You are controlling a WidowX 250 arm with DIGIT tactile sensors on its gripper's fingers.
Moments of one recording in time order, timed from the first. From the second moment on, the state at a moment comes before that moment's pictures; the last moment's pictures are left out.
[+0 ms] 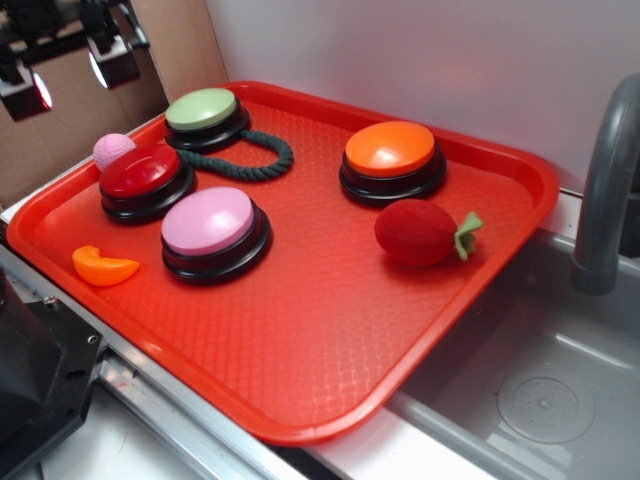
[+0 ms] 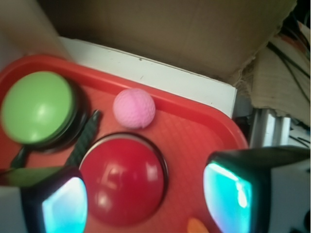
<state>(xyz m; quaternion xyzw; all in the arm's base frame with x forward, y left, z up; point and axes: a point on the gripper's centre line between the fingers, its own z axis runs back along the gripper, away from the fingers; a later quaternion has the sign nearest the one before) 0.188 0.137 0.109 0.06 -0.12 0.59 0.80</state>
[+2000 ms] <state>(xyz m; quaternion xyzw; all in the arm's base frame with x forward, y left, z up) 0.211 0.192 0.020 0.06 -0.14 0.64 0.75</state>
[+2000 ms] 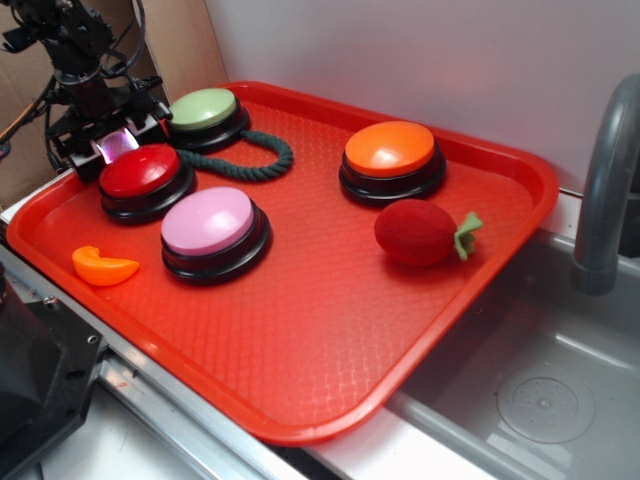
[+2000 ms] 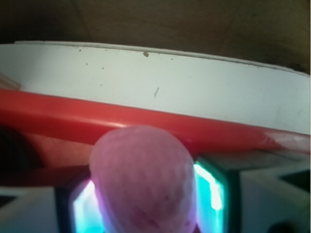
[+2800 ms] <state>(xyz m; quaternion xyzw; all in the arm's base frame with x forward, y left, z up) 0.220 0.129 0.109 0.02 -0.10 0.44 0.89</state>
